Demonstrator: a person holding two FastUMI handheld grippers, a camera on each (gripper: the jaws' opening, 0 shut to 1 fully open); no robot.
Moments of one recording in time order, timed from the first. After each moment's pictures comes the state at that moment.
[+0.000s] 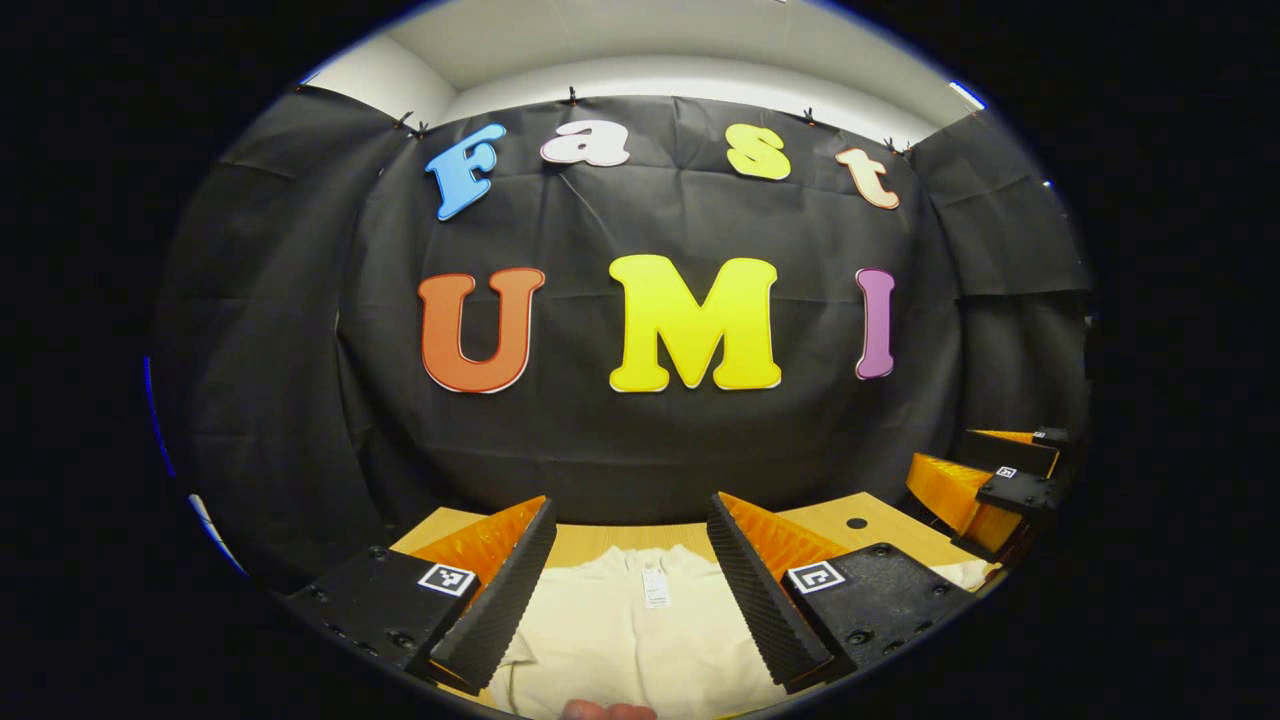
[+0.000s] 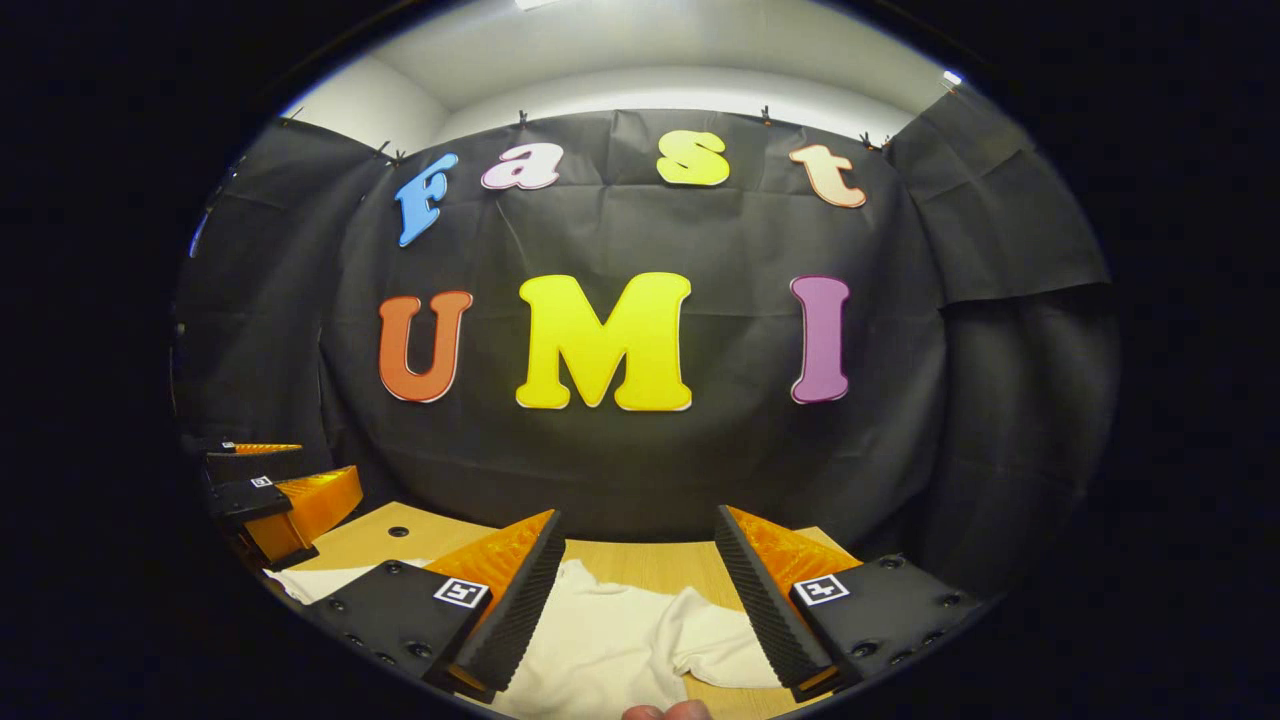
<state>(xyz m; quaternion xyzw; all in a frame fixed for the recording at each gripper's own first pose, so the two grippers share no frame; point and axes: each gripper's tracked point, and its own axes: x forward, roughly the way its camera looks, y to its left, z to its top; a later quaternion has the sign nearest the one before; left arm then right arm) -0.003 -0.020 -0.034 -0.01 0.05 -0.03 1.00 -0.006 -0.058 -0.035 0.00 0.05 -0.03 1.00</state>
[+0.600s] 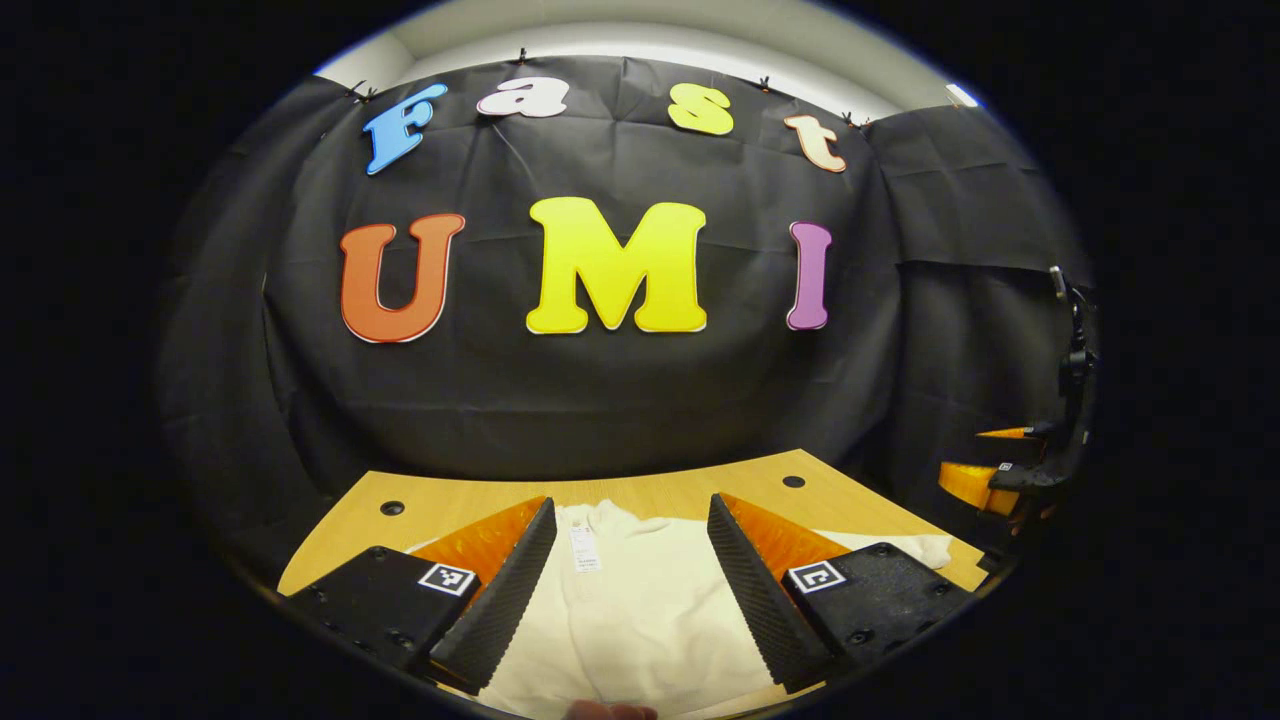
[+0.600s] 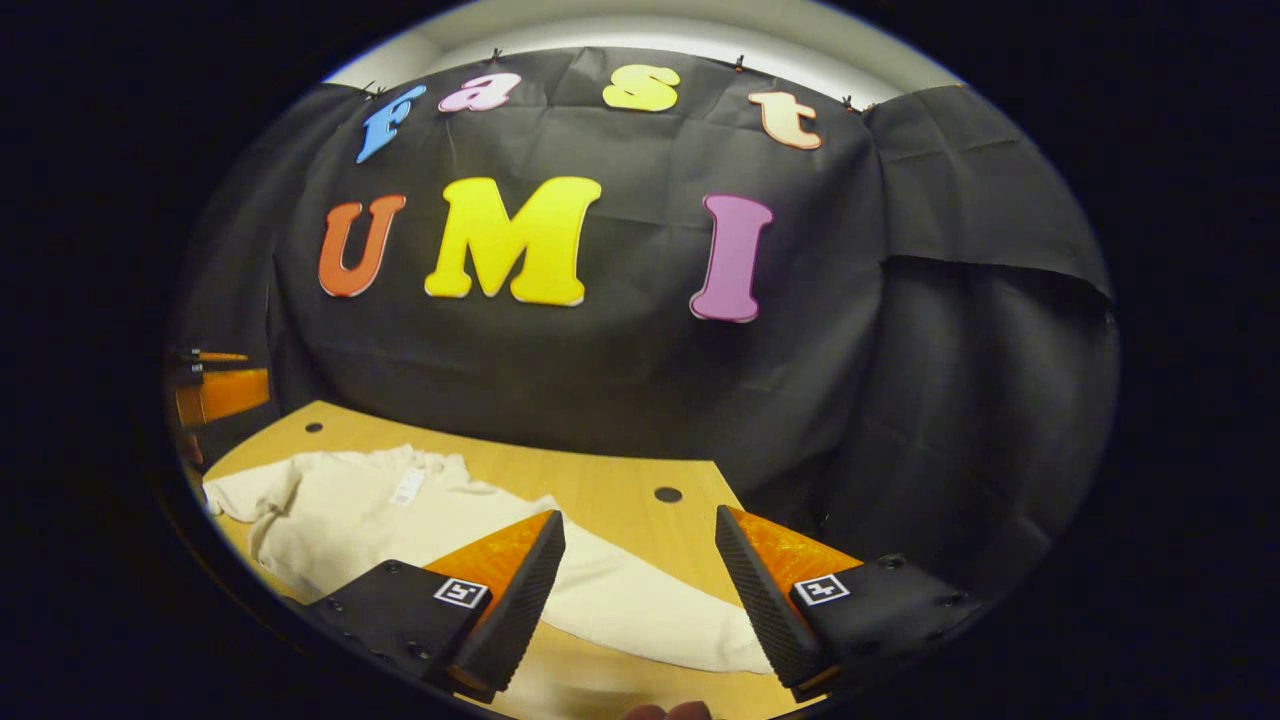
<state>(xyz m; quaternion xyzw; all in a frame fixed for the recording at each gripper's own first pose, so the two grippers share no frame) -0.011 -0.078 -0.079 -0.01 0.11 -0.12 0.99 -0.060 -0.247 -0.131 -0.06 0.20 -0.11 0.97</state>
